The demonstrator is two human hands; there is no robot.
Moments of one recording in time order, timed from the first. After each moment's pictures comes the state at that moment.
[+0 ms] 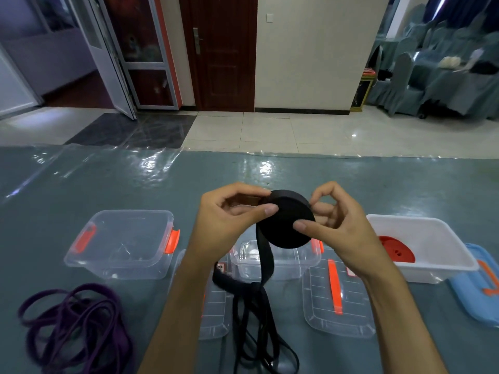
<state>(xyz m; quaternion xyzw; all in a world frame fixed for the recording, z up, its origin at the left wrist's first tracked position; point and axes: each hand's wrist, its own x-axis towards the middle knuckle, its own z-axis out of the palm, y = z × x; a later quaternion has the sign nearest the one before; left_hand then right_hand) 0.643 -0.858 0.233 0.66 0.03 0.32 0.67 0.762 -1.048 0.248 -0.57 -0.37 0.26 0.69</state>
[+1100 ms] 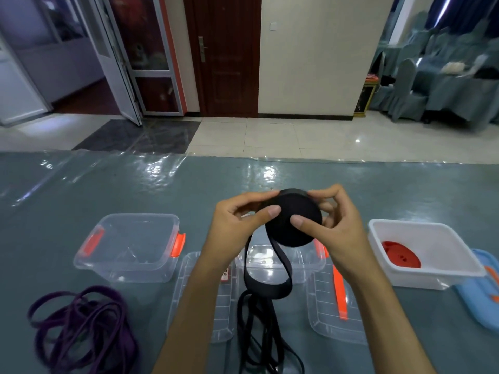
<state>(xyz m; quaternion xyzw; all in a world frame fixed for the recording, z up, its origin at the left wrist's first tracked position) 0.648 -0.859 0.222 0.65 0.05 0.29 0.70 0.753 -1.033 0.237 -0.59 -0.32 0.15 0.73</state>
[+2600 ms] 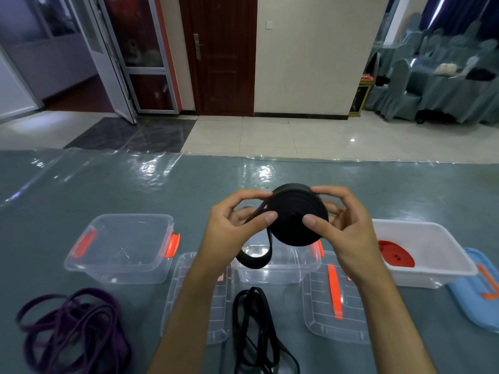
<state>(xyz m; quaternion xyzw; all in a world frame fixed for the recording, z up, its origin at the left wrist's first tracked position) 0.643 -0.862 0.221 0.63 0.03 0.28 0.72 0.761 -1.044 0.239 -0.57 -0.35 0.14 0.73</state>
